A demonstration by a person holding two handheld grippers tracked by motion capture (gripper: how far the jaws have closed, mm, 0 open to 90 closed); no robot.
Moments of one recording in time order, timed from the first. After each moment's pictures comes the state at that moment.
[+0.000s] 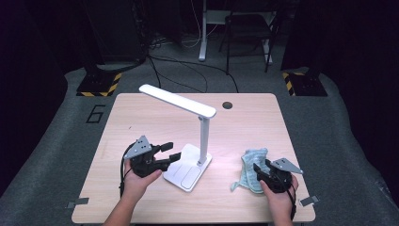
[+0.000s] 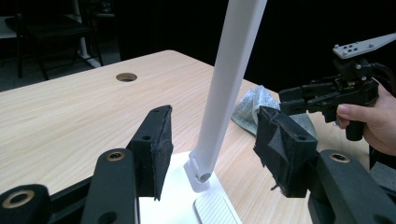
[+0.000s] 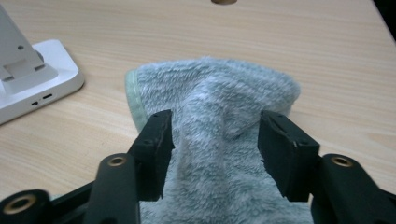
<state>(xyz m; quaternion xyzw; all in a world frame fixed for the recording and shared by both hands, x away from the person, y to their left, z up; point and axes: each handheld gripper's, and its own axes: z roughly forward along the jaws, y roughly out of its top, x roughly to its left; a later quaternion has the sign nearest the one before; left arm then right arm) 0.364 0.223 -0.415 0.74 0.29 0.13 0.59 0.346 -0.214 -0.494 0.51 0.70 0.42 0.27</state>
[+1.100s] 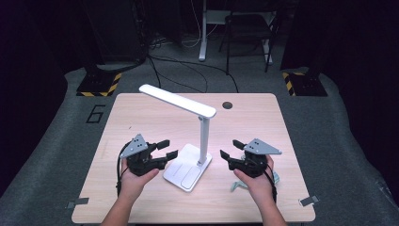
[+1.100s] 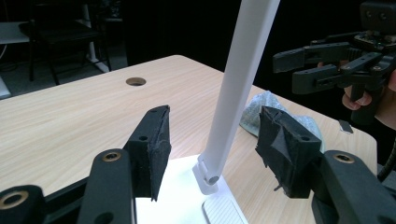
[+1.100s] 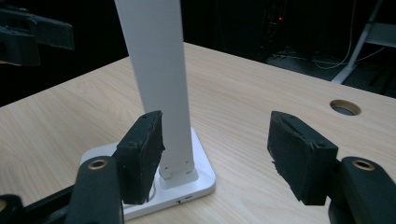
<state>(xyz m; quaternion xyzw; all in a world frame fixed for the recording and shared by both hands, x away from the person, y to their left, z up) 0.364 0.232 -0.410 0.74 0.29 0.15 0.59 0.364 -0.126 -0.415 0.36 0.74 0.53 0.22</state>
